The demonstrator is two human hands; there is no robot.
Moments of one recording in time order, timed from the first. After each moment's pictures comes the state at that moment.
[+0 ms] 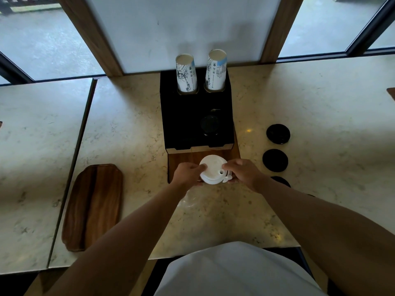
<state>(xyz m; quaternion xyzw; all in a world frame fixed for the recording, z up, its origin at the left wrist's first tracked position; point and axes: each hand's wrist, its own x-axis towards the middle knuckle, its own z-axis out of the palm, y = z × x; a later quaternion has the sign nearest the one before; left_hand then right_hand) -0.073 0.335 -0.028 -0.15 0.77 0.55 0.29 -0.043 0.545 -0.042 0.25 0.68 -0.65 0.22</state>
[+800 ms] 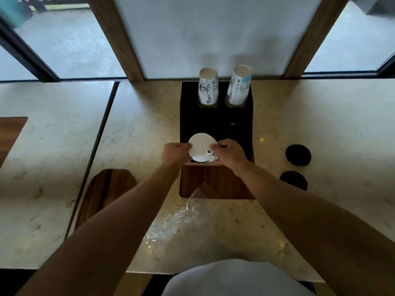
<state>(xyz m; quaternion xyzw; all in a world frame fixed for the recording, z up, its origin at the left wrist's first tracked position) -0.173 0.284 0.009 -0.26 0.75 0.60 0.13 -0.160 0.466 0.001 0.18 0.79 -0.58 0.12</state>
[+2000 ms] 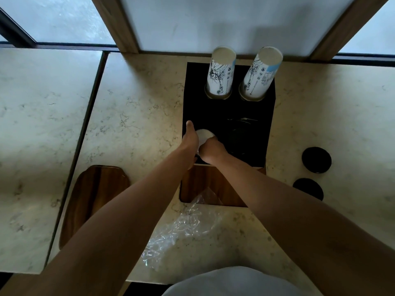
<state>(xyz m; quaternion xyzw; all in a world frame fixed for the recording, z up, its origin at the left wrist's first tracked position) -0.244 0.324 -0.014 -0.39 0.61 0.63 0.28 -0.231 0.400 -0.033 0.16 0.87 -0.32 0.33</state>
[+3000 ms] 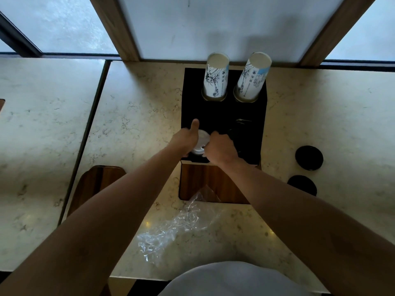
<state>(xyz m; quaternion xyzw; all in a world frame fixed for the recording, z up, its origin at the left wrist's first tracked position) -0.240 0.306 0.009 -0.17 0.86 0.39 0.29 -0.204 0.425 0.009 0.11 0.94 -0.27 0.18</state>
